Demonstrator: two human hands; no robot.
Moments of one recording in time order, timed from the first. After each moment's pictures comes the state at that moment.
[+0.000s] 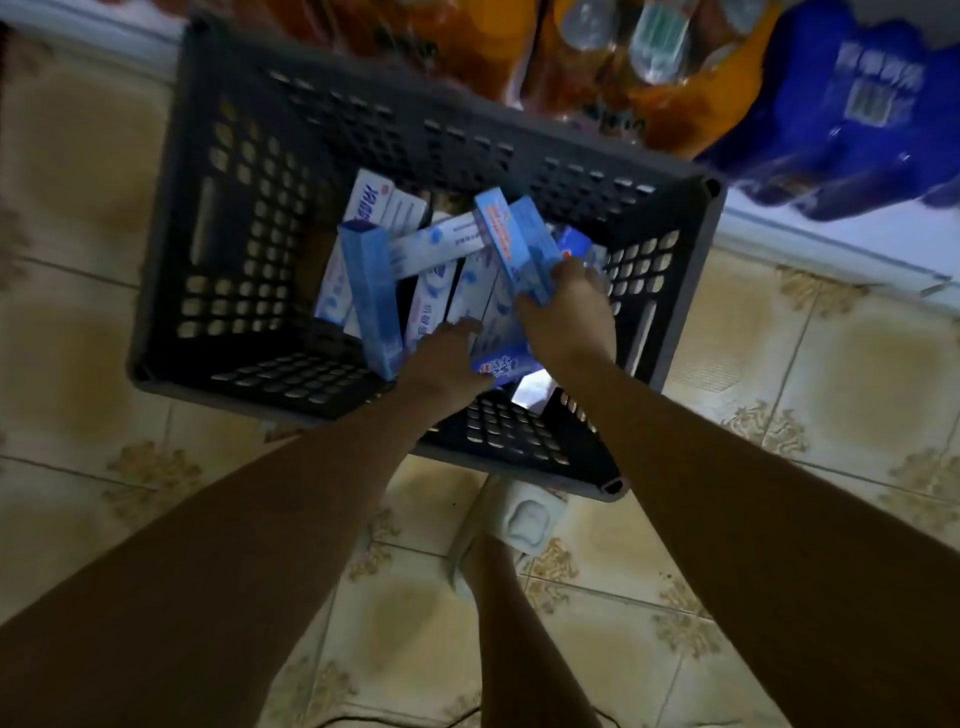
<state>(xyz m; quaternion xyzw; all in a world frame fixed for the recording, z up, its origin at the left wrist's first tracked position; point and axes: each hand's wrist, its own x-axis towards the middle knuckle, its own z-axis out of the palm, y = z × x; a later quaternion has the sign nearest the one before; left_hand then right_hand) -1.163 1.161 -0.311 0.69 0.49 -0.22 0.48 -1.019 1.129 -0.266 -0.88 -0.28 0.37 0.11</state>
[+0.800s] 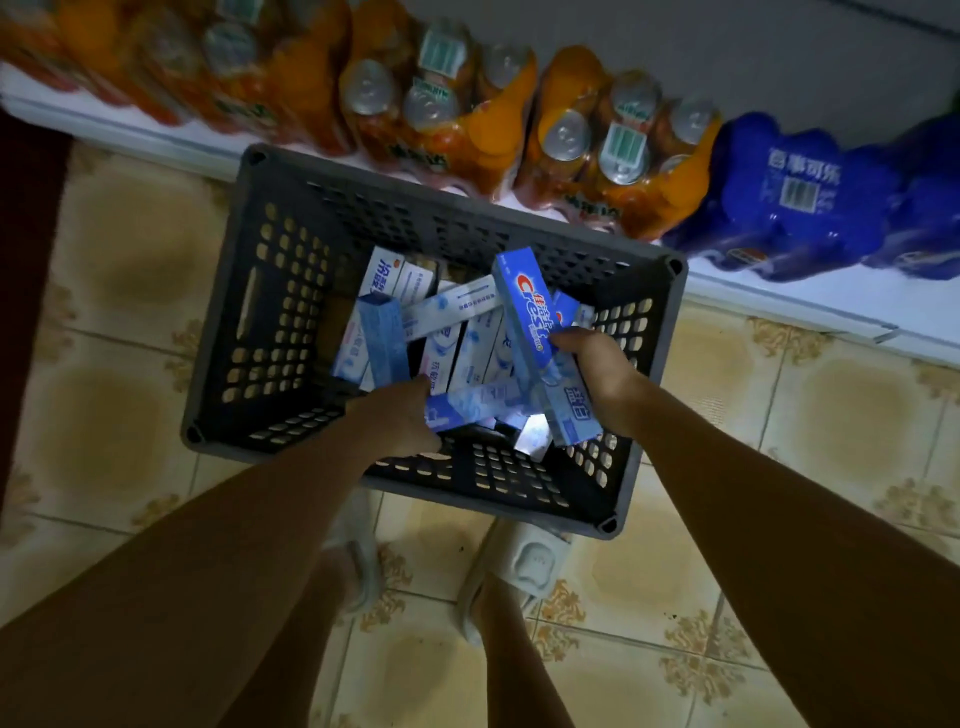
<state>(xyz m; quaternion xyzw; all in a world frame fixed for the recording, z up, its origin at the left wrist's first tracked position) -1.200 1.209 -0.269 0.73 0.43 -0.36 0.39 -0.984 1.146 -0.229 -0.75 0.00 0.61 0.24</state>
